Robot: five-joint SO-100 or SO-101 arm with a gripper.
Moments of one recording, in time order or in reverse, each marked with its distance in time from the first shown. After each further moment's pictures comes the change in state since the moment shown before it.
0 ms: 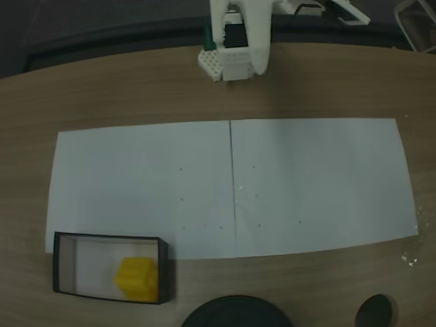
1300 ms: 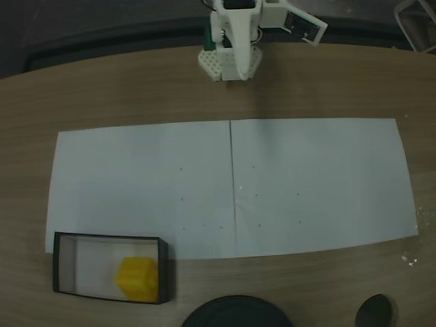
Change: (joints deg) arm 2.3 68.4 75.9 -30.6 -1.1
